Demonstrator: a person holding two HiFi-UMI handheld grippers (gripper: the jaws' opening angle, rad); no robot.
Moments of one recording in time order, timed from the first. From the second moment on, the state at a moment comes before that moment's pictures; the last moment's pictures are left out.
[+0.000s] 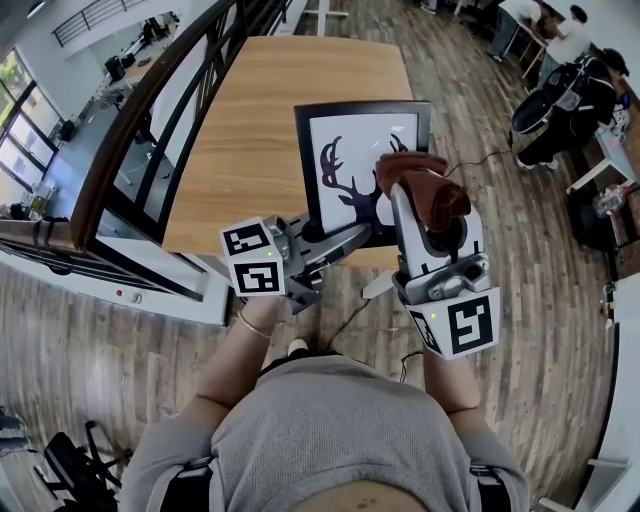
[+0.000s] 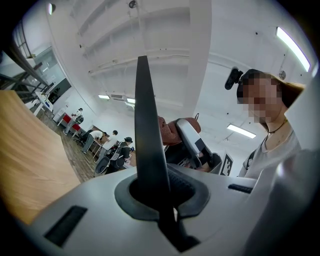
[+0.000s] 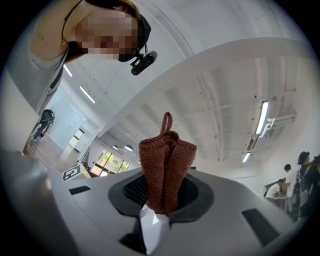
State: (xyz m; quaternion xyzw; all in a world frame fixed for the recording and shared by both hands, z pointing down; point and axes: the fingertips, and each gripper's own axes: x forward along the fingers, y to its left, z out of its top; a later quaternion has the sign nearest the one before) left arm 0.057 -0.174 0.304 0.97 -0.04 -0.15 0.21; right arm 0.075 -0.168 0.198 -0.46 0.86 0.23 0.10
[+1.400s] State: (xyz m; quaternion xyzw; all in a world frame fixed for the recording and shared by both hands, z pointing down) left arm 0.056 -0.176 0.300 0.96 -0.05 -0.17 0.22; right arm 0.080 -0.144 0.233 -0.47 0.86 0.20 0.09
